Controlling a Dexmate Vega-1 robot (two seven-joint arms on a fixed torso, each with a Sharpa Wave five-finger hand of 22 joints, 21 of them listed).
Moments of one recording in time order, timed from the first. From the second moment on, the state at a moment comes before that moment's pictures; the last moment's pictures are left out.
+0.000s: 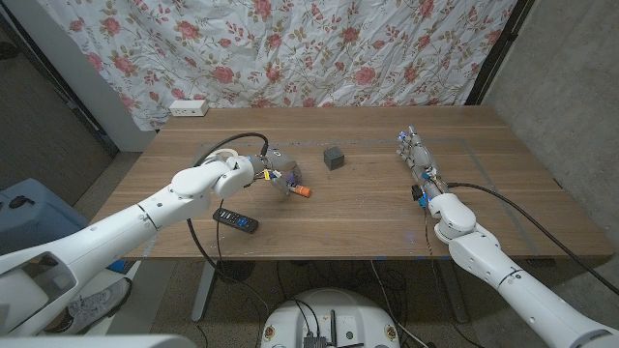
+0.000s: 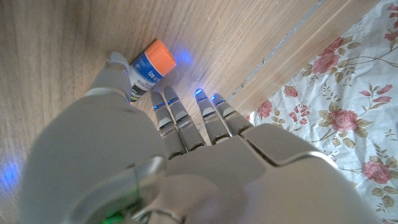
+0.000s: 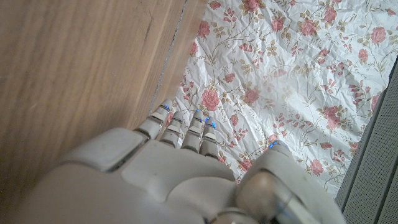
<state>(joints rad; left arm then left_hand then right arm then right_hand) 0.65 0.88 0.74 -1.82 0.92 -0.01 -0.32 0.90 -0.05 0.23 -0.14 0.18 0.62 -0.18 0.18 0.19 0.62 -0.22 0.18 0.19 0.40 -0.04 0.17 0.17 0.21 0.01 0.18 0.17 -1.03 -0.54 -0.36 -1.51 0.51 0.30 -0.19 0.28 0.12 0.01 0.01 0.24 0.20 -0.08 0.19 0.18 0.22 -0.05 0.18 0.18 0.06 -0.01 0.23 0.21 0.21 0.02 0.19 0.16</state>
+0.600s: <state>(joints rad) 0.66 0.89 0.70 -1.84 0.84 -0.01 -0.35 0.78 -0.07 0.19 -0.13 0.18 0.52 -0.17 0.18 0.19 0.44 -0.21 0.17 0.18 0.26 -0.04 0.17 0.17 0.14 0.01 0.18 0.17 -1.02 -0.55 -0.37 -1.52 0.52 0.29 -0.18 0.28 0.12 0.01 0.01 0.24 0.20 -0.09 0.19 0.18 0.21 -0.04 0.18 0.18 0.05 -0.01 0.22 0.21 0.21 0.02 0.18 0.16</state>
